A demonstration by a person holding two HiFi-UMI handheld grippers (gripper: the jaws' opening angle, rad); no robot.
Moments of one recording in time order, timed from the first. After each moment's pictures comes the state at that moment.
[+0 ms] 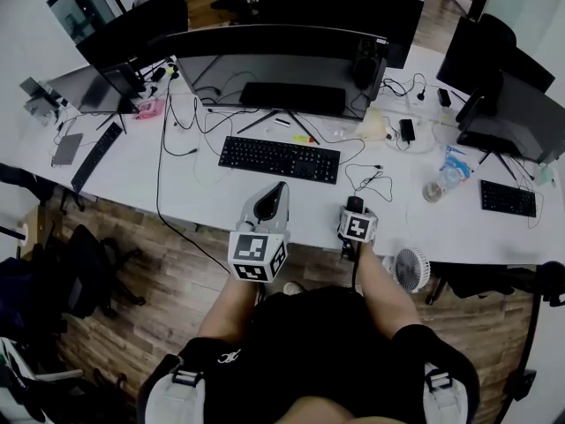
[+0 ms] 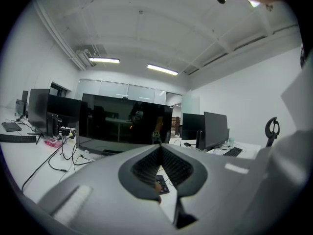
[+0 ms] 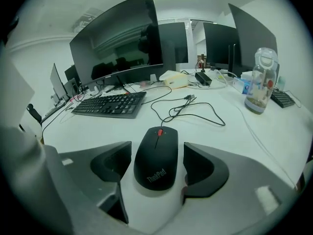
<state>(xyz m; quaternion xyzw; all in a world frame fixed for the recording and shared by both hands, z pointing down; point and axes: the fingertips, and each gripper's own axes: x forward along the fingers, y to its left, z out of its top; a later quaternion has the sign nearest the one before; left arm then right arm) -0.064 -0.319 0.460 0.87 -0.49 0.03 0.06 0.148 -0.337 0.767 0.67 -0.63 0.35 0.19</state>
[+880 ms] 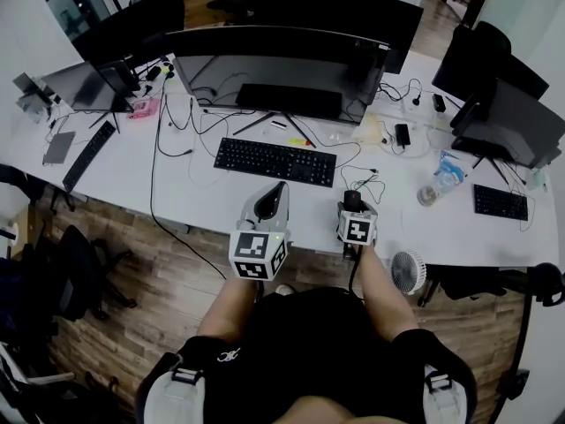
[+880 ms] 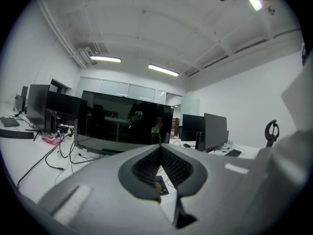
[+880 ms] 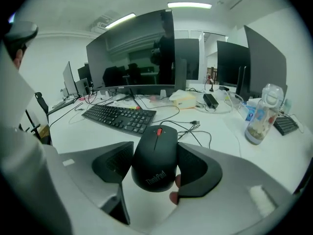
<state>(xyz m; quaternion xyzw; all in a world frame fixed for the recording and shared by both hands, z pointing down) -0.066 -0.330 0.465 0.87 -0.48 0.02 0.07 0.143 -0.348 0.701 0.66 -0.66 0.27 0.21</state>
